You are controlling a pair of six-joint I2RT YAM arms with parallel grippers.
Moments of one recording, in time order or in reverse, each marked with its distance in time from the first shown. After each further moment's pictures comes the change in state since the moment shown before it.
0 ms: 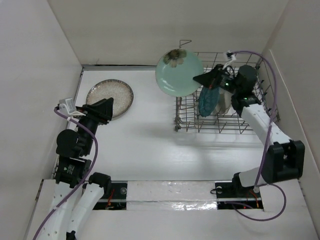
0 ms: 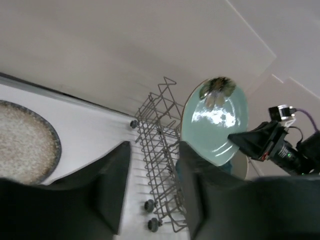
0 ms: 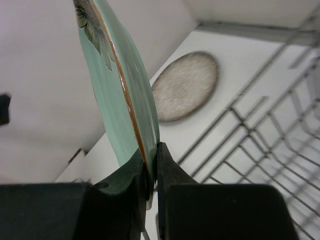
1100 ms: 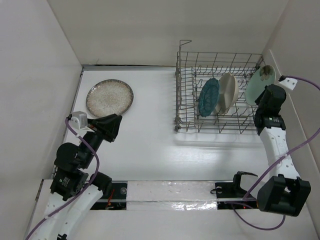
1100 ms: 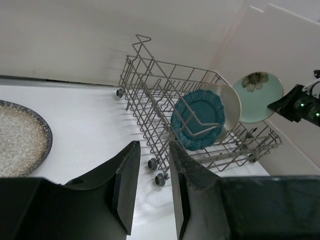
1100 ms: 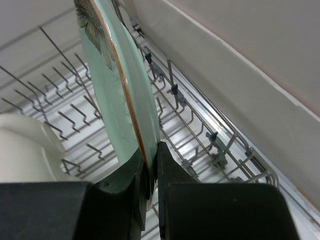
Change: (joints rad) left arm -0.179 -0.159 -0.069 -0.140 0.072 0.203; right arm -0.386 -0.394 -0.230 -0.424 1.176 -0.370
